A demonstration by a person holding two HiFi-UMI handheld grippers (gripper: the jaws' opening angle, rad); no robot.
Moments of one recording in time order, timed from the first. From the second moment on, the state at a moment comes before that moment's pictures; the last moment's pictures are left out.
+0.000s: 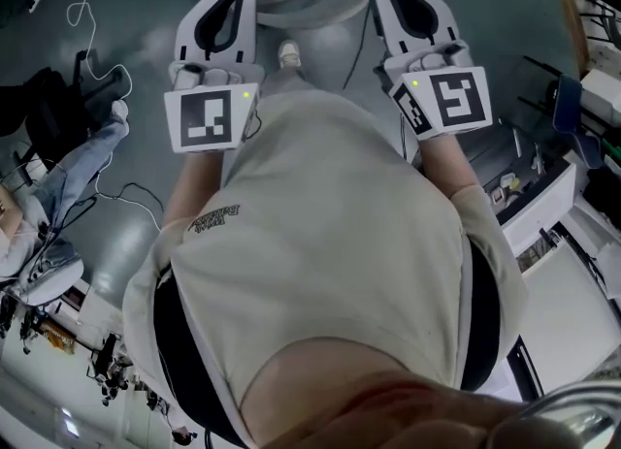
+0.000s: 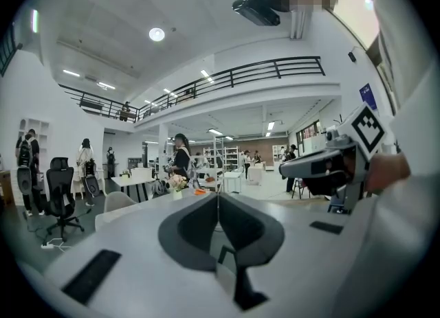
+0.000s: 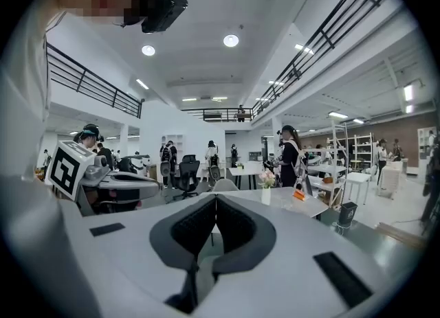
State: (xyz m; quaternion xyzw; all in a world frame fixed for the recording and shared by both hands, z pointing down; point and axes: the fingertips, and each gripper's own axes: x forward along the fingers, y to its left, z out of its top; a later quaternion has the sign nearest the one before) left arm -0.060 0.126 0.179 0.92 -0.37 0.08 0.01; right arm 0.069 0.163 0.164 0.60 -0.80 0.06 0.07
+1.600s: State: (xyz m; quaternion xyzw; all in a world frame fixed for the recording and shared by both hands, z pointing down) left arm -0.090 0.034 0.348 0.81 -0.50 0.23 0.18; right arm 0.146 0.037 0.298 0.53 -0.81 0.17 0.18
